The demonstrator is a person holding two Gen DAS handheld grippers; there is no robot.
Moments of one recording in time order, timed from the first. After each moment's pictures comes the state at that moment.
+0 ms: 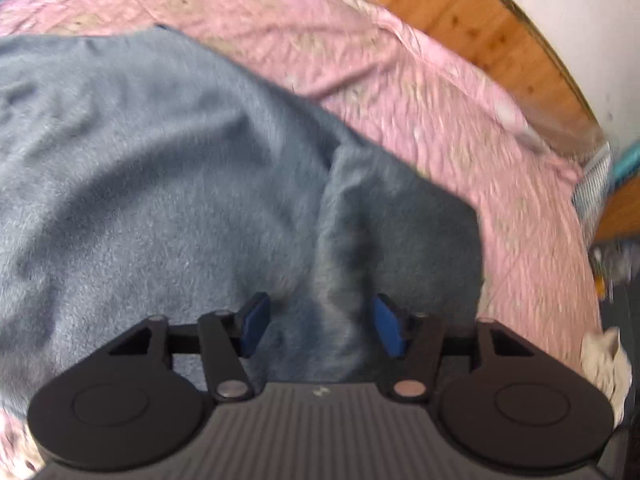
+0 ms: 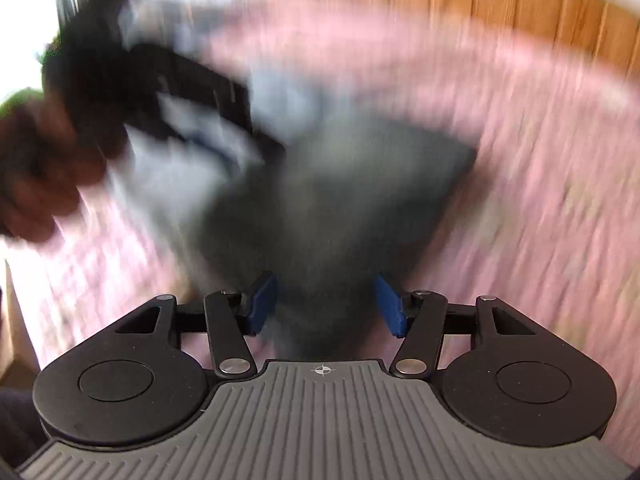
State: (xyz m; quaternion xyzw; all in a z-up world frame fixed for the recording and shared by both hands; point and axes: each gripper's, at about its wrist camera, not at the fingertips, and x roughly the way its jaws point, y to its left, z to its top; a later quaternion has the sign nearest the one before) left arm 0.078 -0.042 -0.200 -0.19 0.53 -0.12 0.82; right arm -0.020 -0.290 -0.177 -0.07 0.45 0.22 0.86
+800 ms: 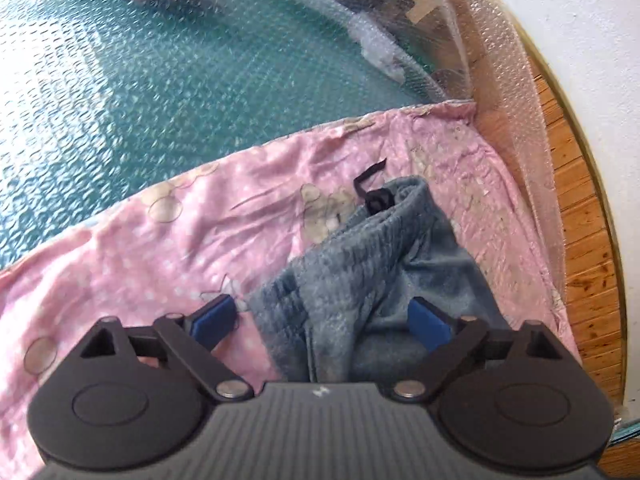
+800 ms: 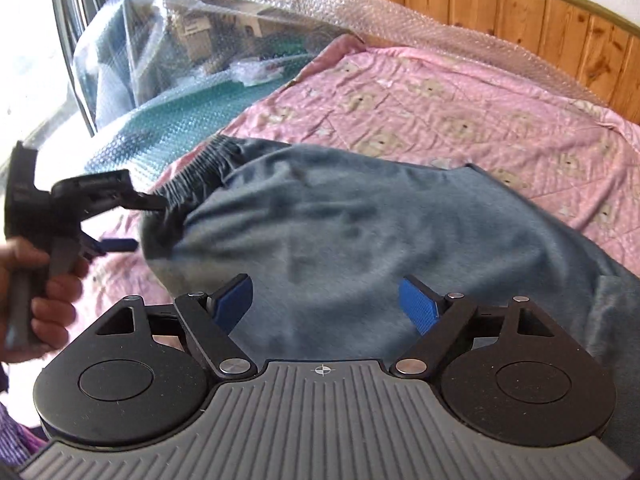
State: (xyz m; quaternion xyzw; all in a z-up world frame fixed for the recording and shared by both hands) left arm 0.028 0.404 -0.190 -0.42 0.40 0.11 0.81; right arm 0.048 0.060 -0.109 -0.04 0.44 0.25 0.86
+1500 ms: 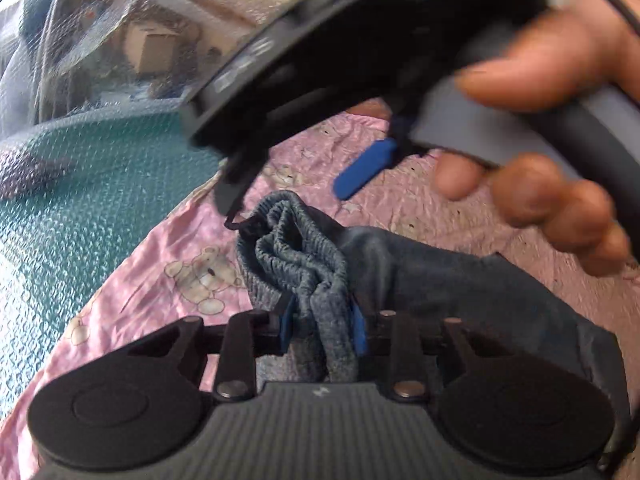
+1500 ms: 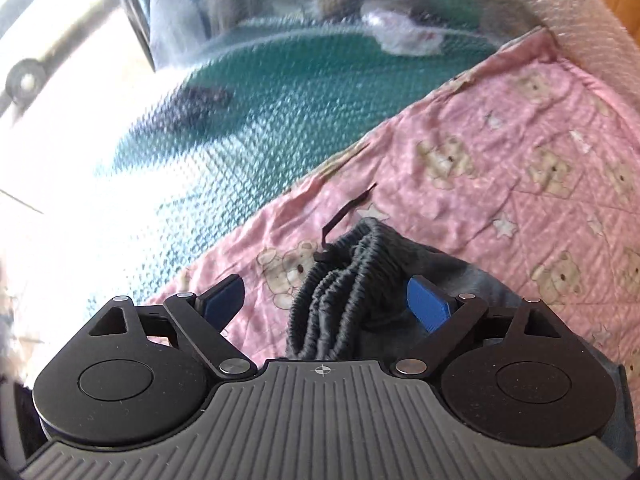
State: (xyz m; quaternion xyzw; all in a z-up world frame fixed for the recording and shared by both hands) left arm 0.035 0.303 -0.141 -0.15 0.36 0.01 0.92; right arm 0.196 0.309 -0.117 -0.20 0.56 0.35 0.72
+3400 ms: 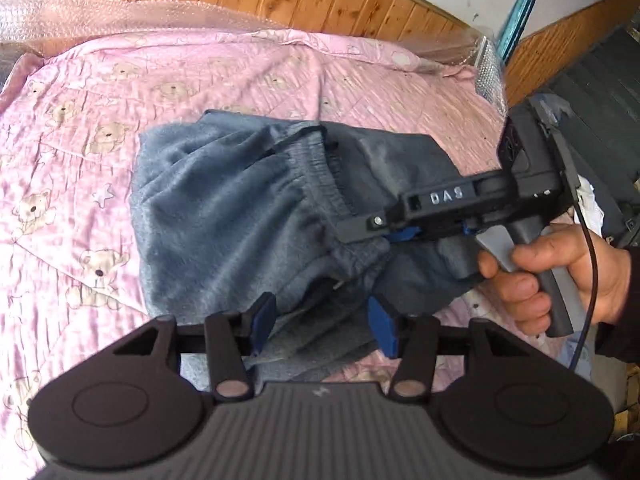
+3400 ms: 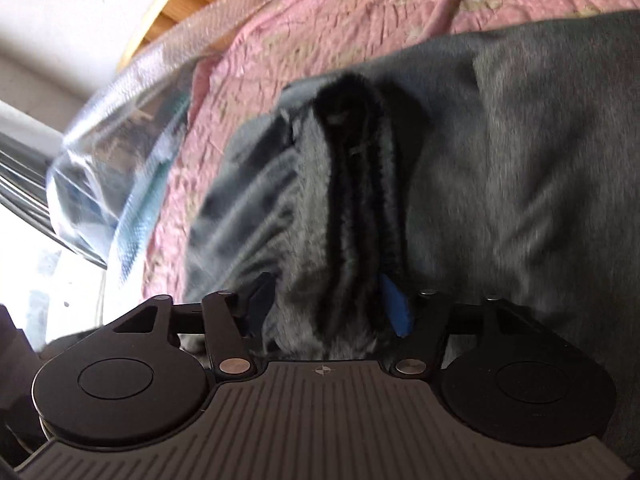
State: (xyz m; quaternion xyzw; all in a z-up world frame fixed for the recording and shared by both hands) left arm 0.034 0.151 -0.136 0.00 0.47 -0.31 0.83; right arm 0.067 -0.133 -0.214 0.28 0.50 0.19 0.80
